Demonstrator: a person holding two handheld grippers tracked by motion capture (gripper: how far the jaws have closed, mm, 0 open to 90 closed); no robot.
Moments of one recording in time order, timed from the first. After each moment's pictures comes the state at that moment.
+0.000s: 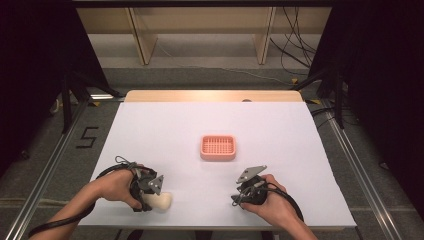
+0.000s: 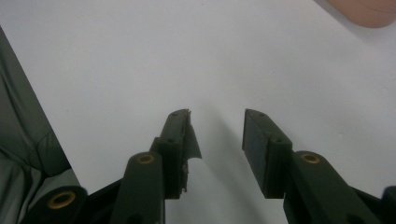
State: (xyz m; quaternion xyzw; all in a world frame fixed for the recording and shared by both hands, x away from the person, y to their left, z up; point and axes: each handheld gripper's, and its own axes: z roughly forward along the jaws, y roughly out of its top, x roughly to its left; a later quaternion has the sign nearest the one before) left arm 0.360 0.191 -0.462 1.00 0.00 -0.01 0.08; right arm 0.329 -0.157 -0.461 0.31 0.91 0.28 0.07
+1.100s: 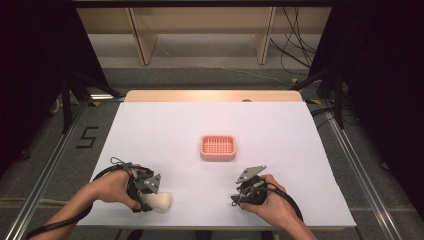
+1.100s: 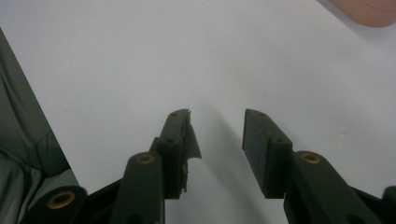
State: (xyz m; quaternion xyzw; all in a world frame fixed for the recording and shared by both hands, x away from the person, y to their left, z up) left arm 0.359 0.198 -0.461 0.99 0.02 -0.01 0.10; right arm 0.328 -0.155 -0.461 0.32 0.90 0.27 0.07
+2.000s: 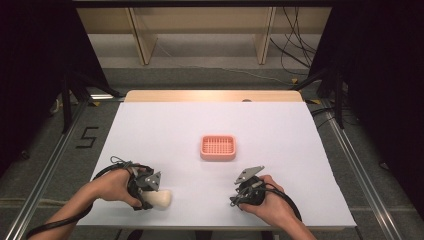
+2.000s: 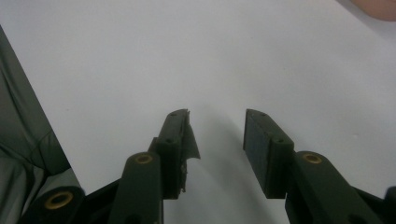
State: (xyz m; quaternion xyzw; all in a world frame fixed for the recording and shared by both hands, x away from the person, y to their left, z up) left arm 0.365 0.197 -0.462 0.99 0.04 -0.01 0.10; right arm 0.329 -0.152 -0.466 0.32 0.91 0.27 0.06
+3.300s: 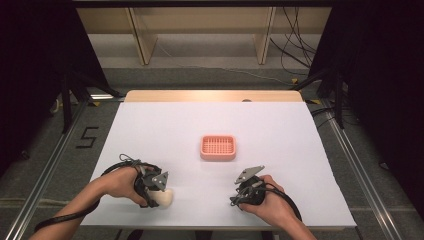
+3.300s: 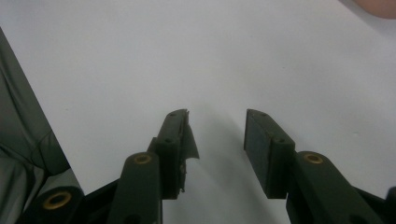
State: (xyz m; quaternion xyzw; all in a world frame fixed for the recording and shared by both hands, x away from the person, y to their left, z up) left arm 0.370 0.179 -0.462 0.99 0.00 -0.01 0.10; right arm 0.330 -0.154 -0.466 0.31 0.91 0.27 0.06
